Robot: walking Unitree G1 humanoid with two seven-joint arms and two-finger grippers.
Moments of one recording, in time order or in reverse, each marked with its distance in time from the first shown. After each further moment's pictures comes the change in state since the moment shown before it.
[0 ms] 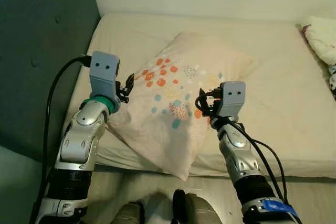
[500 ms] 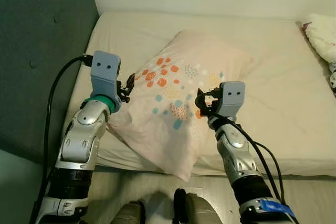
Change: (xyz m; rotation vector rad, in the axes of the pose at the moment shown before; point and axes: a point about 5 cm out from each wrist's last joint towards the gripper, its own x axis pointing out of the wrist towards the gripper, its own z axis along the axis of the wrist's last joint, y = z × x) left arm 0.001 0.000 0.001 0.009 -0.004 0.011; right arm 0.000 0.007 -0.001 0.048 -0.001 0.028
